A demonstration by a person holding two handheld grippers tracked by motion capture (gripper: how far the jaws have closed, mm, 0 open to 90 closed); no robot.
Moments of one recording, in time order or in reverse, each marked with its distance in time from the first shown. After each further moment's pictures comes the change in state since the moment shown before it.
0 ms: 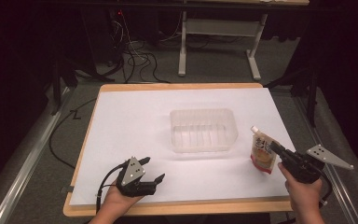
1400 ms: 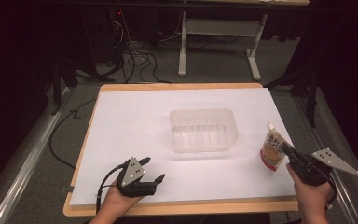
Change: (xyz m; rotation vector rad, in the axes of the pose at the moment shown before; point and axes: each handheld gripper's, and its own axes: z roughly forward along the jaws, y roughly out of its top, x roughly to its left) left arm -0.001 0.001 -0.001 -0.005 0.001 0.006; right arm -0.015 -0.009 -0.011 0.010 -0.162 -0.067
